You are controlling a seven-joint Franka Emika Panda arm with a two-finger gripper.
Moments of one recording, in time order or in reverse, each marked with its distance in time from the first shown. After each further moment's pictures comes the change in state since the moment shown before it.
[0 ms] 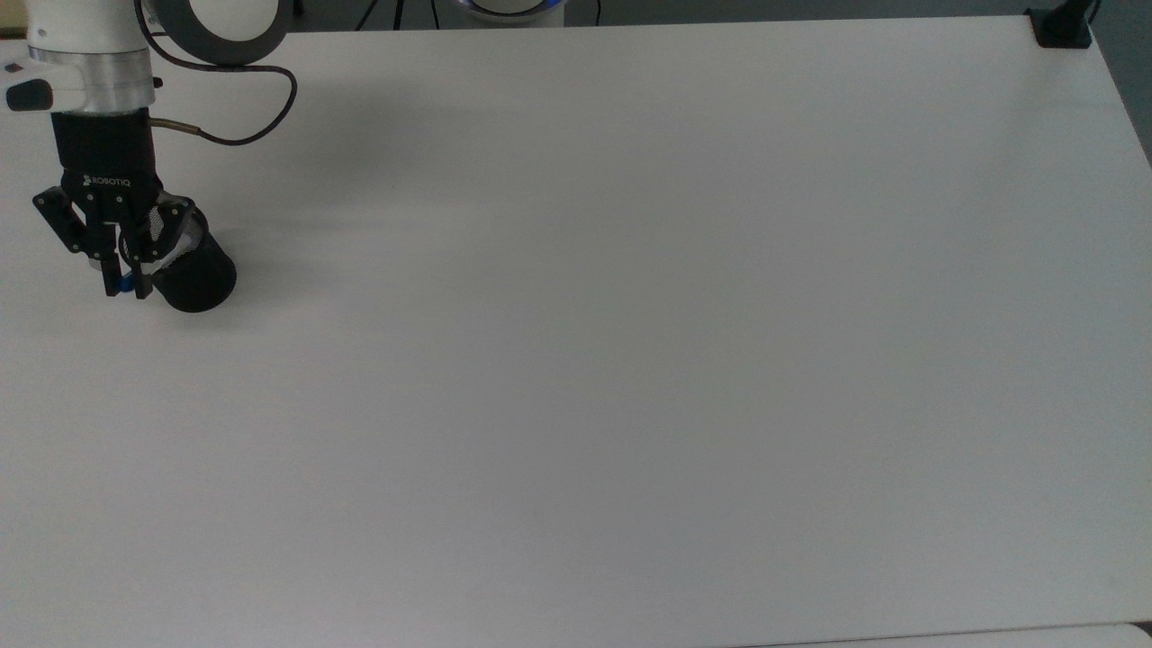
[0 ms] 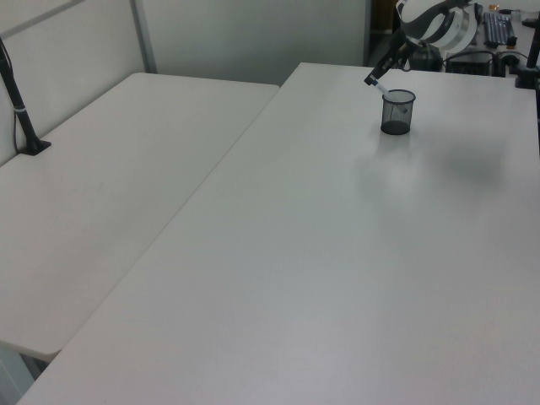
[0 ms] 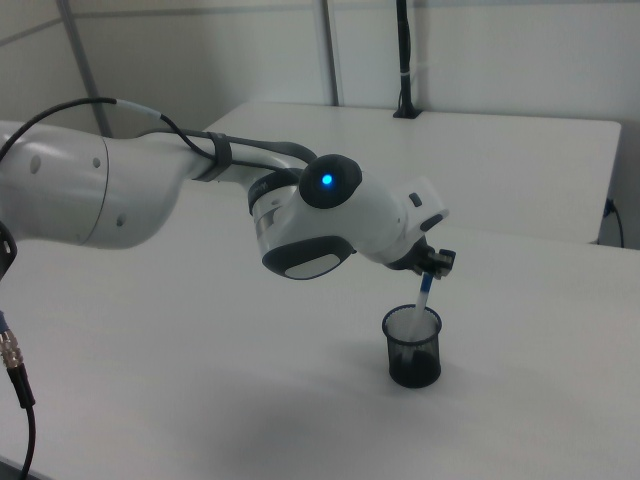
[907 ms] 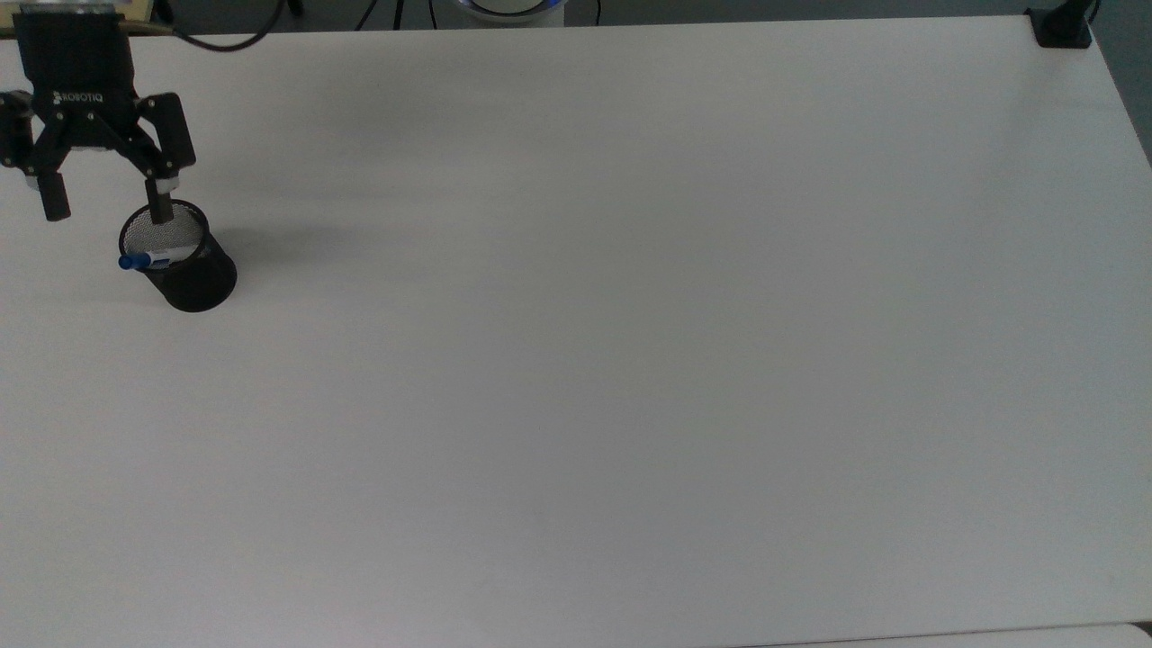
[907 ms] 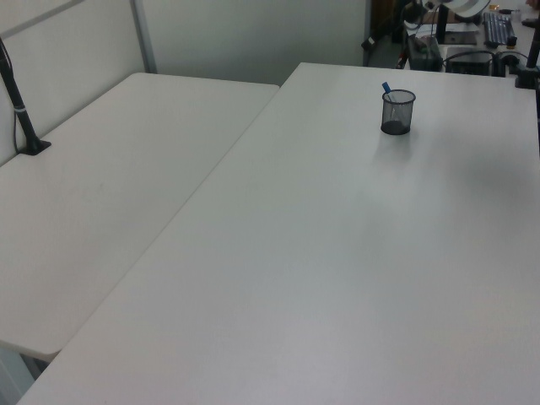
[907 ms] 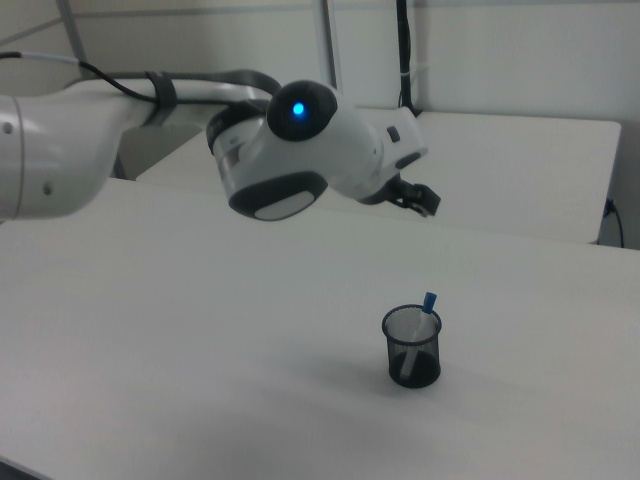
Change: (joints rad) arm 0.011 -0.182 0.000 0.018 0.006 -0.175 0.157
